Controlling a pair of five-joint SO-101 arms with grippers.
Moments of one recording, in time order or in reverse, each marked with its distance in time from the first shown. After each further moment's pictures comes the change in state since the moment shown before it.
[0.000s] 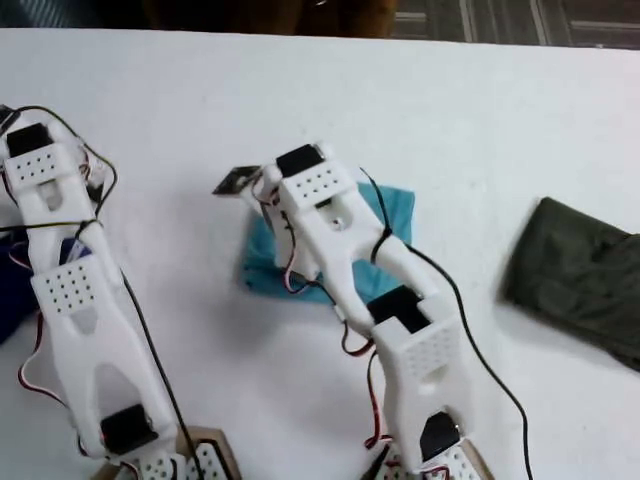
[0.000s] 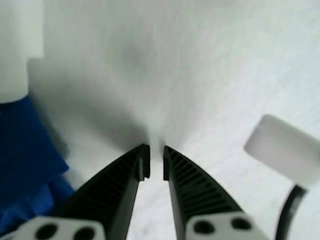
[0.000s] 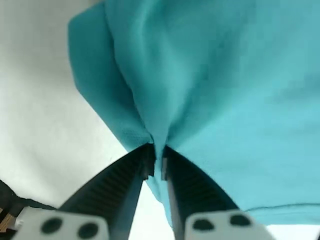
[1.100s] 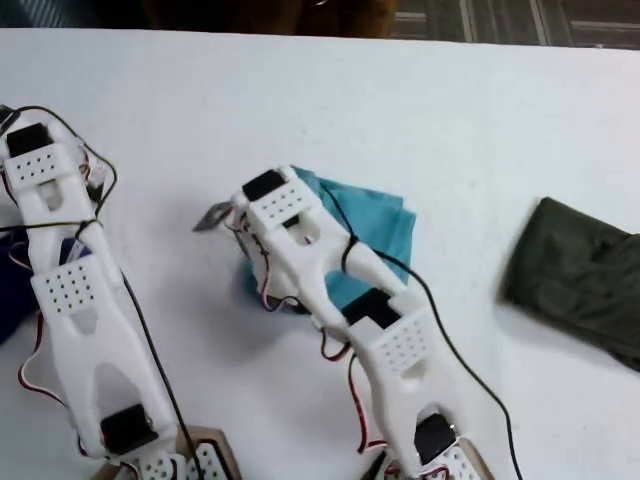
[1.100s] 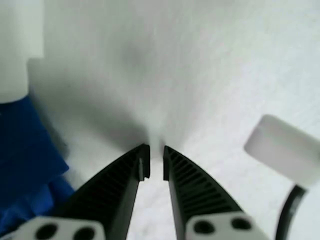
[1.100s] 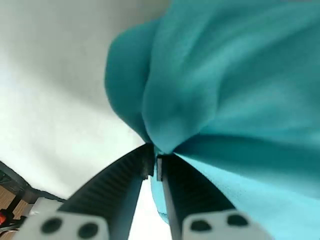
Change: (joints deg) left arm 0.0 0.0 0.0 0.0 0.0; right arm -5.6 6.4 -0.2 1.6 -2.5
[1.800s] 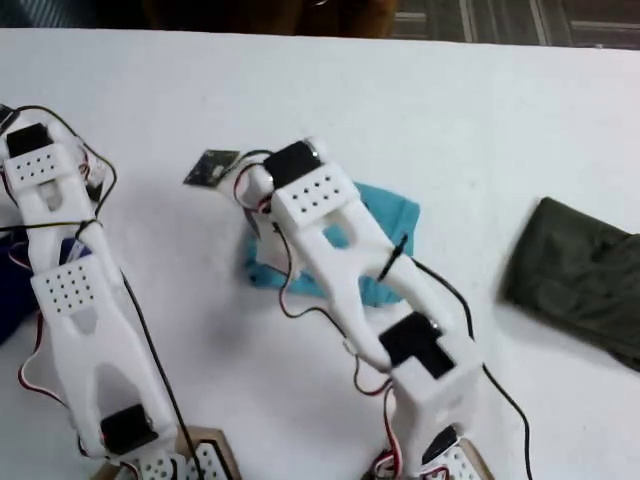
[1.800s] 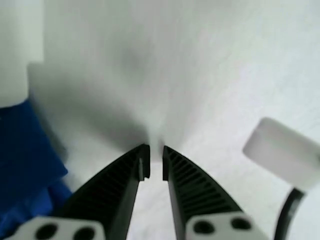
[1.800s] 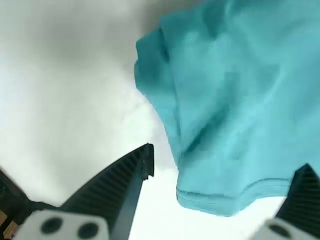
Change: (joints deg) left arm -0.1 0.0 0.0 -0.9 0.0; right arm 0.6 -20.7 0.9 1.2 0.0
